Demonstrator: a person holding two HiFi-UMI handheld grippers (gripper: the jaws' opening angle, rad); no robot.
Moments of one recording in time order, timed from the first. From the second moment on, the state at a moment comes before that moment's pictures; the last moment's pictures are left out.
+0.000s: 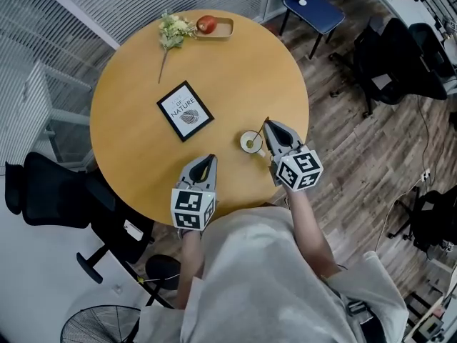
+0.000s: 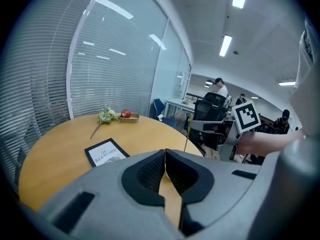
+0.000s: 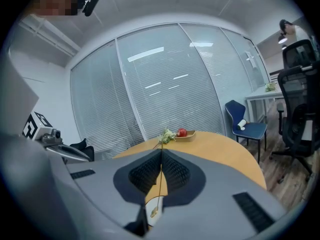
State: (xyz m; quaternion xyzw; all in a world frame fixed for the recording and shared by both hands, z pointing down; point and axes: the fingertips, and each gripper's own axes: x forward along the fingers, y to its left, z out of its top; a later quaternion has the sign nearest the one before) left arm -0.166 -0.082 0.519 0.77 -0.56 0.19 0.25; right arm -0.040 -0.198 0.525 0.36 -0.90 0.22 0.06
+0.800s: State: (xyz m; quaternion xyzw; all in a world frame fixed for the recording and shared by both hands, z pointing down) left arm -0.179 -0.083 0.527 0.77 -0.55 0.22 0.25; right arm -0.053 -0.191 0.552 0.35 -0.90 0.24 0.07
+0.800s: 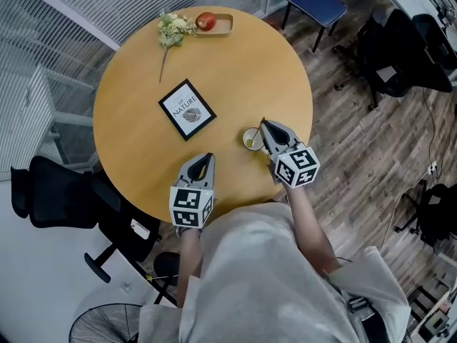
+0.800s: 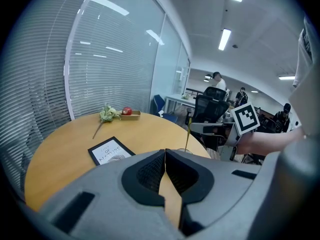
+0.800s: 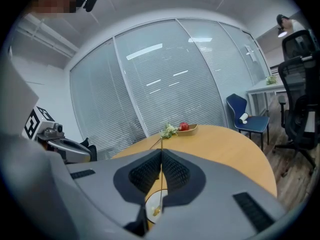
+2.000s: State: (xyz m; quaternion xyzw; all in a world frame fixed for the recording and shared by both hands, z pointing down) left arm -0.159 -0.090 0.541 0.78 -0.53 0.23 0.26; right arm -0.048 -0.178 0.595 0.33 -0.90 0.24 0.12
